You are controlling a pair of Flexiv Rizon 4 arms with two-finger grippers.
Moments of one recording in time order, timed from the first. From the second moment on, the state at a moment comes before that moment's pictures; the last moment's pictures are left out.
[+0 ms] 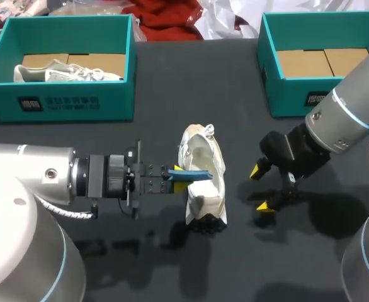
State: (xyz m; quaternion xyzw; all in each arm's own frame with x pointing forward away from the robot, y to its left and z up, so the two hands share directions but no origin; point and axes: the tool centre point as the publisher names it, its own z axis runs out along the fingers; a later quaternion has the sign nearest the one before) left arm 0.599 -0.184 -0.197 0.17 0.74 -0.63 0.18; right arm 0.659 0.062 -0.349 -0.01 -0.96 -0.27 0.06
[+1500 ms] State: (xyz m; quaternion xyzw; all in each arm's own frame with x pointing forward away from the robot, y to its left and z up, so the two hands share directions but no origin) left arm 0.621 -0.220 -0.234 0.17 0.73 -0.64 0.16; right arm 0.691 0.111 -0.356 0.00 -0.97 -0.26 0.02
